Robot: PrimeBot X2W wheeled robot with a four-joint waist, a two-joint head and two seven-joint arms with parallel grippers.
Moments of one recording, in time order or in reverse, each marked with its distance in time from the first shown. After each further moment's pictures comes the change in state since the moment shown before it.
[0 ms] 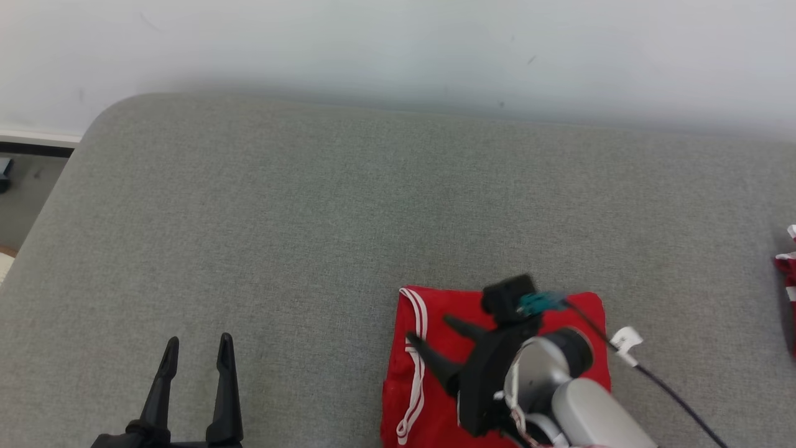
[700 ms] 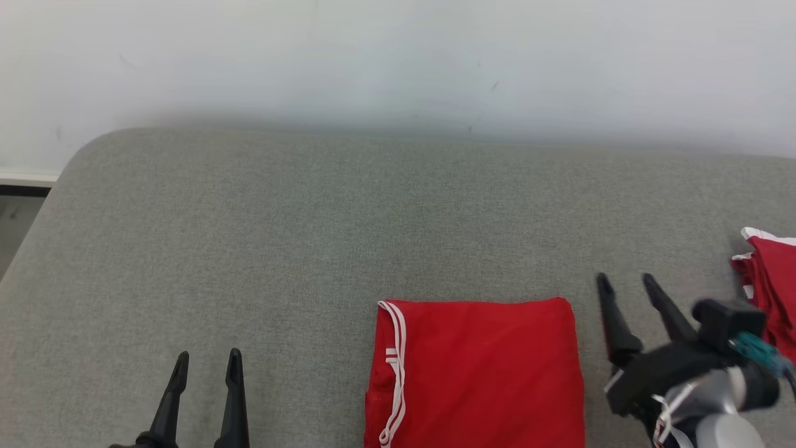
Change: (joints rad) left arm 0.021 0.000 -0.009 0.018 0.003 -0.009 0.000; right arm 0.185 -0.001 -0.497 -0.172 -0.196 0.000 -0.328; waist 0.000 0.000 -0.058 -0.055
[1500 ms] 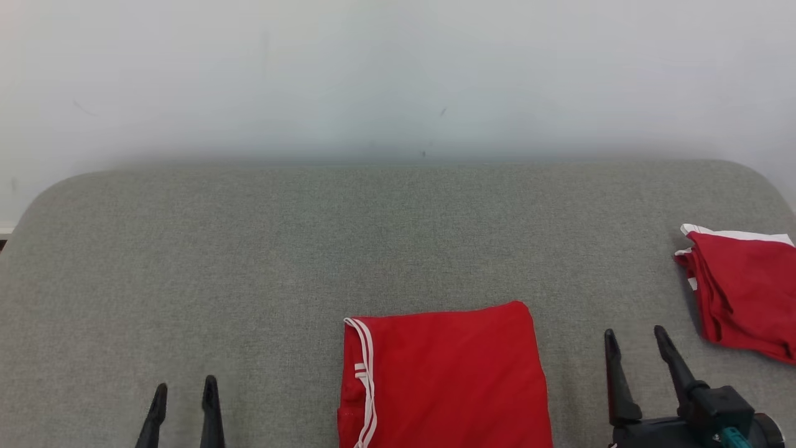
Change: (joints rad) left arm 0.033 0.000 0.047 0.070 -0.055 -0.004 0.000; right arm 0.163 -0.001 -0.011 0.085 -0.186 0.000 -0.392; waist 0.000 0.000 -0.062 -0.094
